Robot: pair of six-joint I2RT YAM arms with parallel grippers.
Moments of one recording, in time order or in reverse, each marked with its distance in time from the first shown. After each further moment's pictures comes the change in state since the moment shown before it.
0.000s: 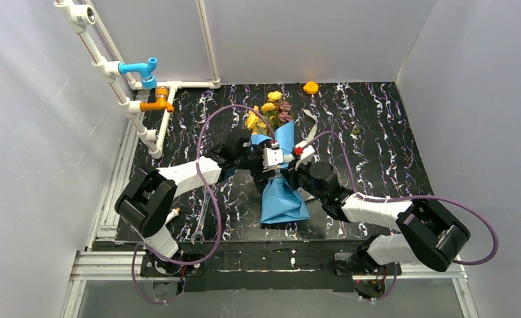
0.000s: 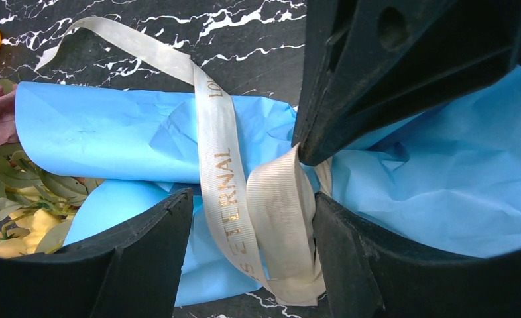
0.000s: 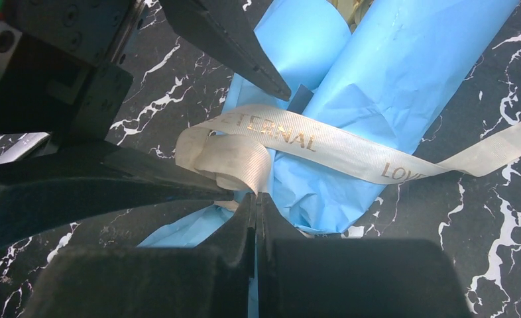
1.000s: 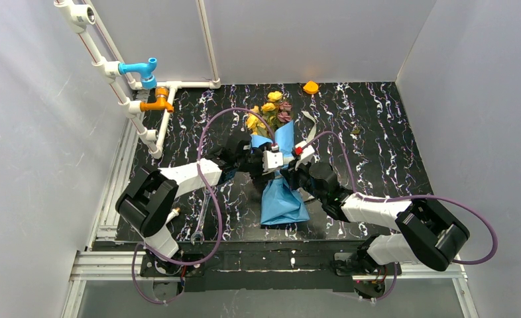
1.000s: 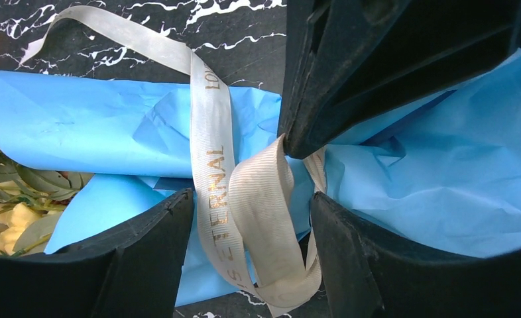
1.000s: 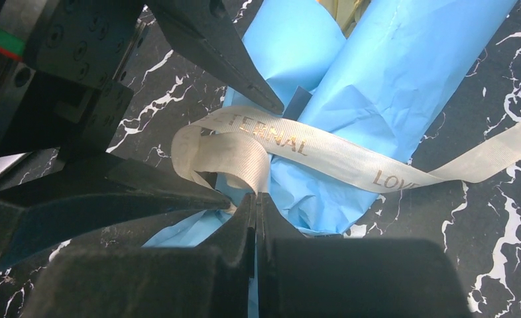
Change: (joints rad) left arm -0.005 0.016 -0.018 0.013 -0.011 -0.008; right arm 0.000 0.005 0.000 0.002 0.000 0.008
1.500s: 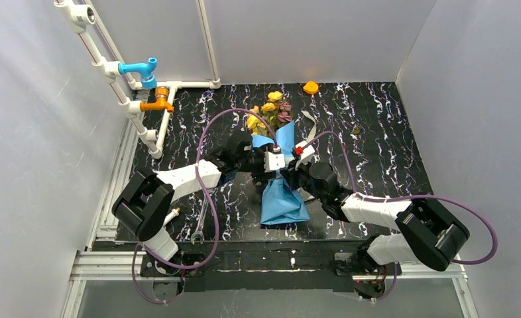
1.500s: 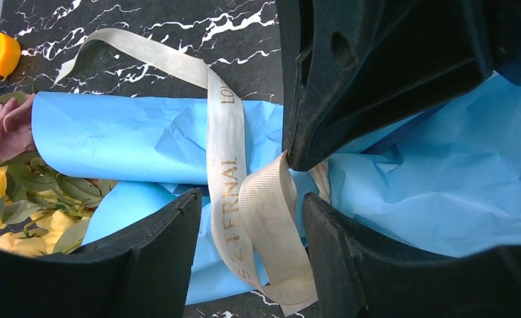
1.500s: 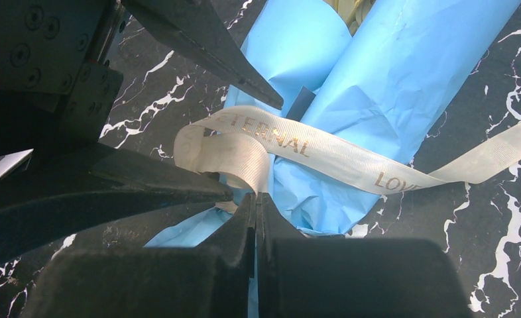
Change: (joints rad) left arm -0.027 -0.045 -0.005 0.000 -0.043 0.040; right arm 0.000 0.001 0.000 0.000 -0.001 0.011
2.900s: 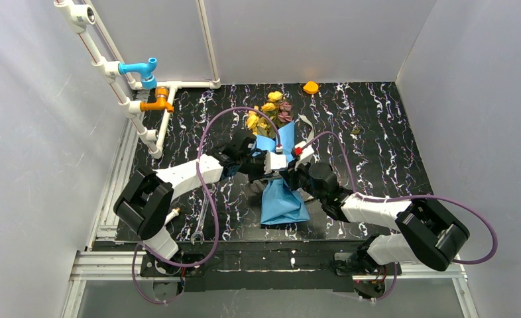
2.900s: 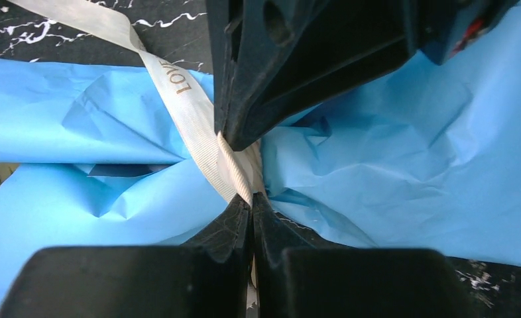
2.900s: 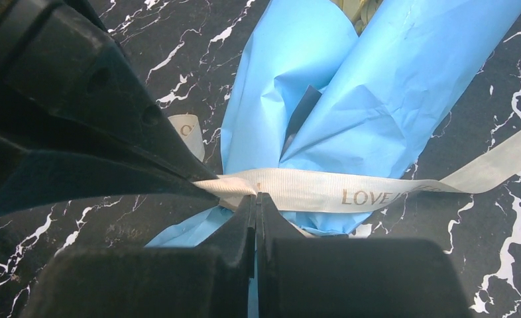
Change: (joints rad) left arm 0.000 0.015 0.083 -0.279 0.040 -0.036; right arm 0.001 0.000 0.001 -0.003 0.000 -0.001
